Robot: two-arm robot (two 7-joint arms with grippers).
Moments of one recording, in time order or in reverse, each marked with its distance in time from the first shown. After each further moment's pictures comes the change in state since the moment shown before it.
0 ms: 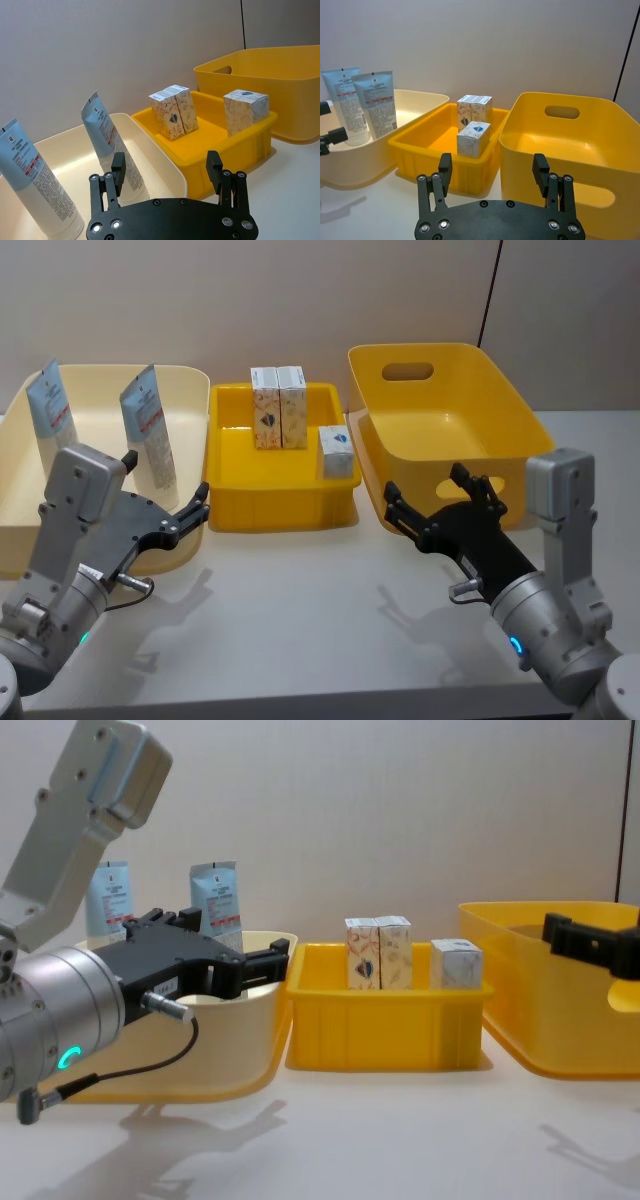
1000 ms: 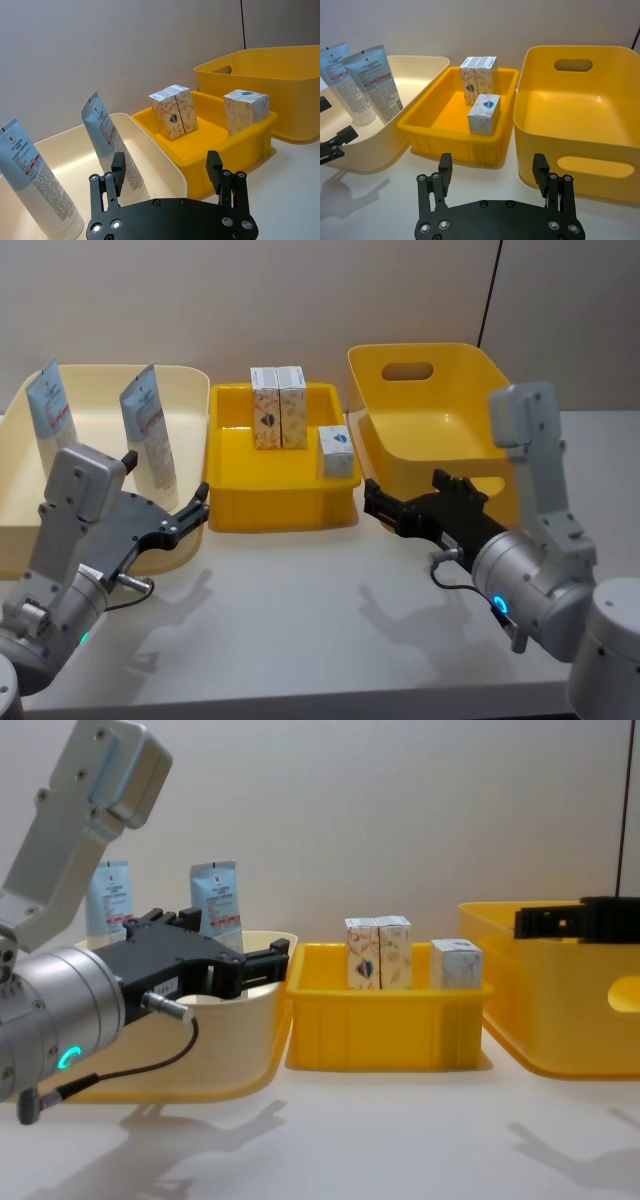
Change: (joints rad) left arm 0.000 0.000 0.000 0.000 0.000 0.000 0.000; right arm 0.091 -0.076 -0.006 -0.167 0.072 0.555 -0.118
